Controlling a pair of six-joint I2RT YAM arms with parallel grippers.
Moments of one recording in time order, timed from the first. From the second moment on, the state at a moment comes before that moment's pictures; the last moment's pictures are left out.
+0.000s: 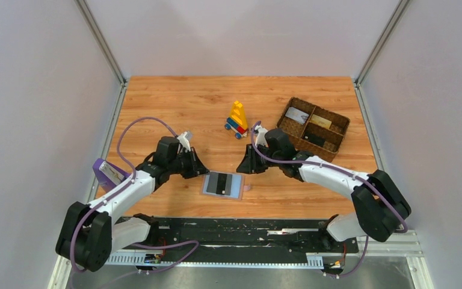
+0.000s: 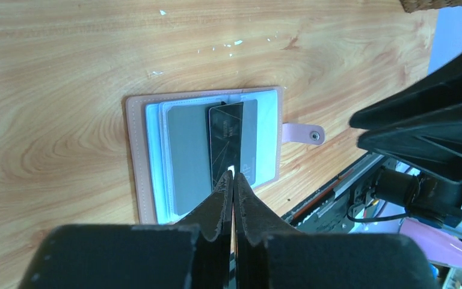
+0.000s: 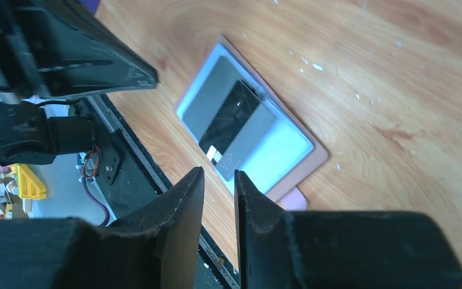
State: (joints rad) left arm -0.38 1.11 0.53 -0.16 0.43 -0.64; right arm 0.68 1.43 0.76 0.00 -0.43 0.57
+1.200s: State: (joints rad) left arm -0.44 1.42 0.46 0.17 0.54 -0.68; right arm 0.69 1.72 0.75 0.13 -0.49 0.72
